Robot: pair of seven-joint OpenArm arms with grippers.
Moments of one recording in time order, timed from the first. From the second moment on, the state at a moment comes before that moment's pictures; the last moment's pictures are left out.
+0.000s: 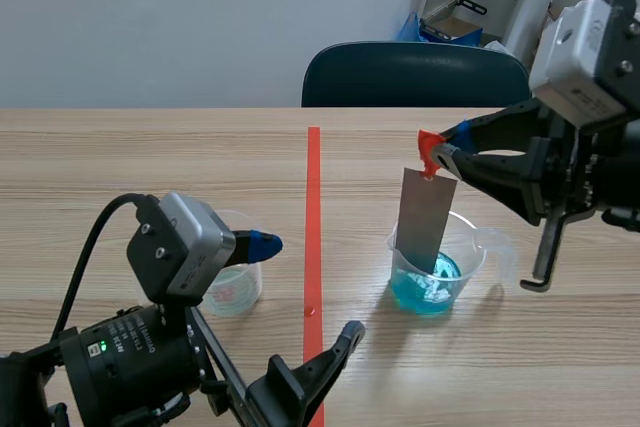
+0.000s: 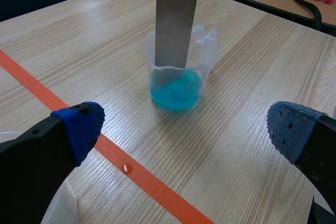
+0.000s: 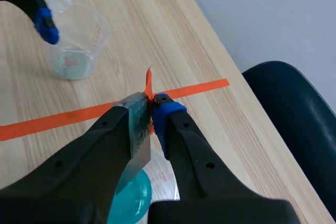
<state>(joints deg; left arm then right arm) 16.7 -32.6 35.1 97.5 -14.0 -14.9 -15.7 -13.4 38.9 -2.2 105.9 -1.7 45.4 15.3</state>
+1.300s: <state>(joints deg) 16.7 -32.6 35.1 97.5 -14.0 -14.9 -15.7 -24.1 43.8 15.8 124.1 12.7 45.4 5.9</state>
